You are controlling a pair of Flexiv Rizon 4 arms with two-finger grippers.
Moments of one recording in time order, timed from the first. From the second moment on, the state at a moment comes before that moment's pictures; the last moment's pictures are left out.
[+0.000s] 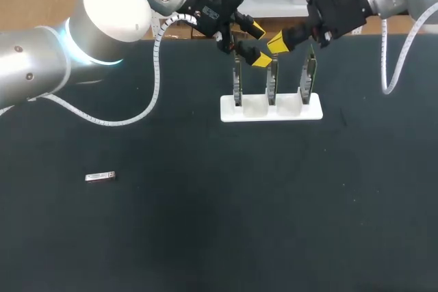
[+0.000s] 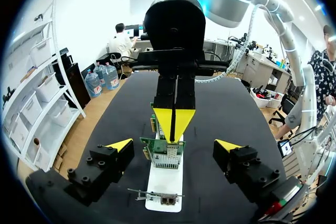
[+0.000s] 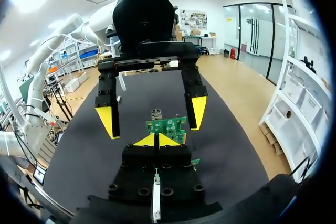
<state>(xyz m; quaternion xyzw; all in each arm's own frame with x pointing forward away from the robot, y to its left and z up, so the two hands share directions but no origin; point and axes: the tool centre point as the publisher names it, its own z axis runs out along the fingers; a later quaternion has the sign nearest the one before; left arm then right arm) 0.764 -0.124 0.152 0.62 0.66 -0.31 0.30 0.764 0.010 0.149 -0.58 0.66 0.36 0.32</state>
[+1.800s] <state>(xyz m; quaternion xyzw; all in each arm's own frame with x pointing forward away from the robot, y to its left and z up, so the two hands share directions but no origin) 0.764 -0.124 0.152 0.62 0.66 -0.31 0.30 0.764 0.009 0.143 -0.57 0.66 0.37 0.32</state>
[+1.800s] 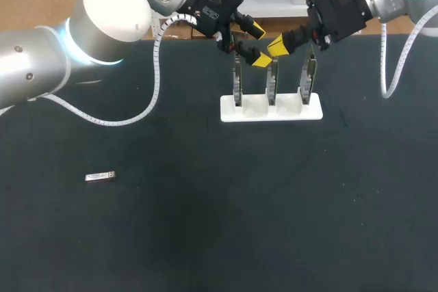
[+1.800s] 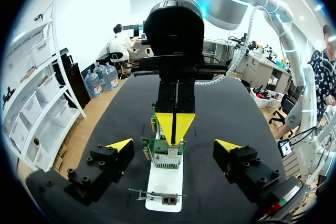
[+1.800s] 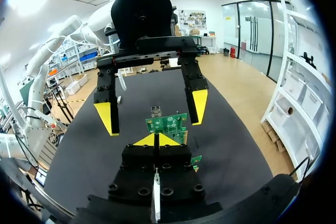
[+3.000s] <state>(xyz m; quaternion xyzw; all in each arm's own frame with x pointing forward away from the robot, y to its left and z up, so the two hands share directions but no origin) 0.764 -0.125 0.152 0.62 0.66 -0.31 0.30 0.746 -0.084 0.185 -0.56 0.65 0.38 0.35</state>
